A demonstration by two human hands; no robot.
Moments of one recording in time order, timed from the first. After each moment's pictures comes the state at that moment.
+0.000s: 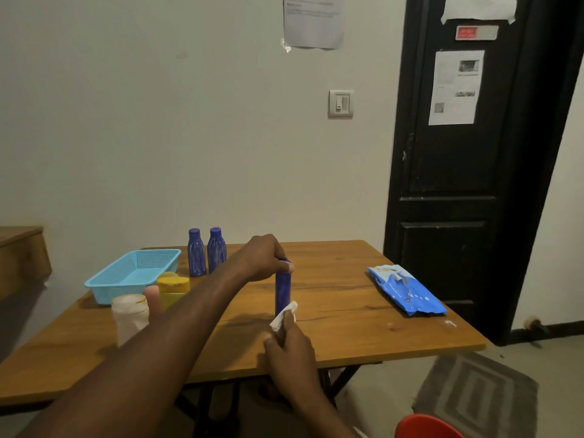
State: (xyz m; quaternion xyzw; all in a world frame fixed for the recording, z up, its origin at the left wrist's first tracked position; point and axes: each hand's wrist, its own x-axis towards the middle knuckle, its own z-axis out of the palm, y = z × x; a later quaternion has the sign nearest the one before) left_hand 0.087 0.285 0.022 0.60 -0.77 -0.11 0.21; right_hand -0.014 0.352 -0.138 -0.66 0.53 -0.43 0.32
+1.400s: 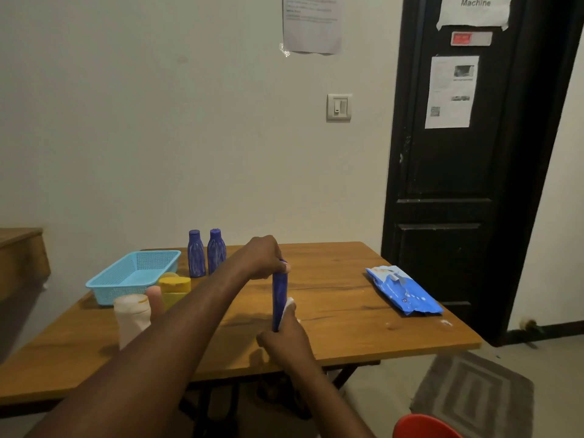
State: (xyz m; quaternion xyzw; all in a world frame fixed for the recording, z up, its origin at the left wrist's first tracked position) left_hand 0.085 0.284 0.026 0.64 -0.74 -0.12 0.19; right_hand -0.009 0.323 -0.131 -0.62 0.54 -0.38 0.43
